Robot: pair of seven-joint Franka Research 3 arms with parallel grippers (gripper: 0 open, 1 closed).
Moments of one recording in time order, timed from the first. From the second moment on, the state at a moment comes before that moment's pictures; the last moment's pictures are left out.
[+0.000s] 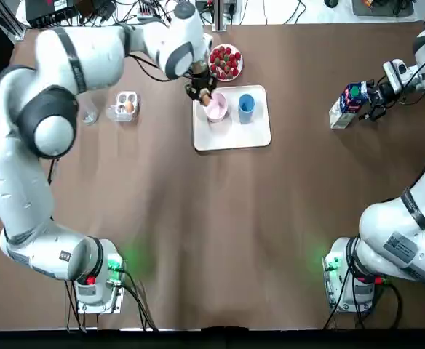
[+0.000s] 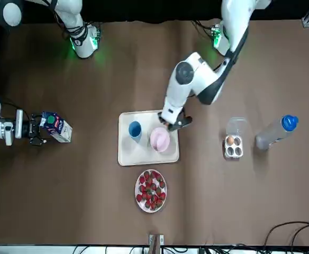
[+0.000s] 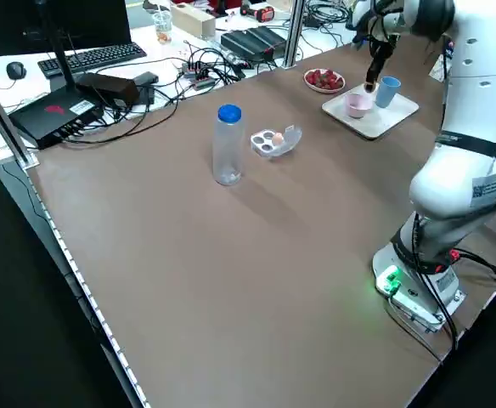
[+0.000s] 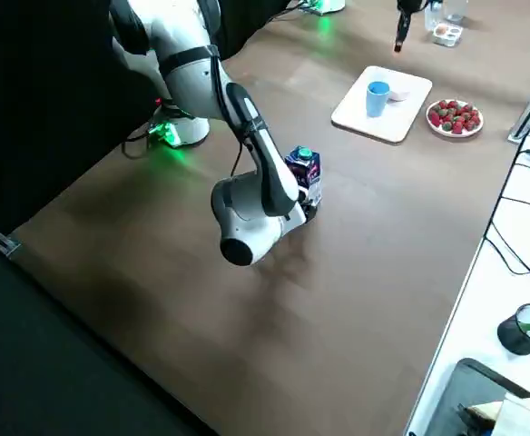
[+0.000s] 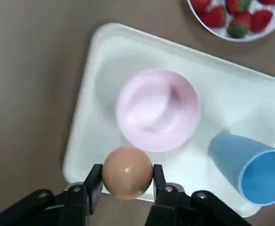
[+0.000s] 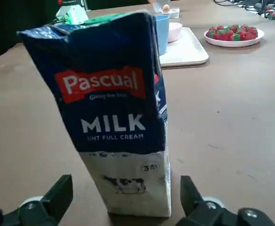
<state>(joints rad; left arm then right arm) -0.32 0.54 -0.48 -1.70 0.16 2.28 -1.15 -0.51 0.75 -0.06 -1.66 0.75 1.55 -2.53</state>
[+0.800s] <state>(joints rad) -0.48 0.71 -0.29 -1.57 0.16 2.42 -1.19 -0.49 0.76 -0.05 -1.66 0.76 1.55 -2.54</state>
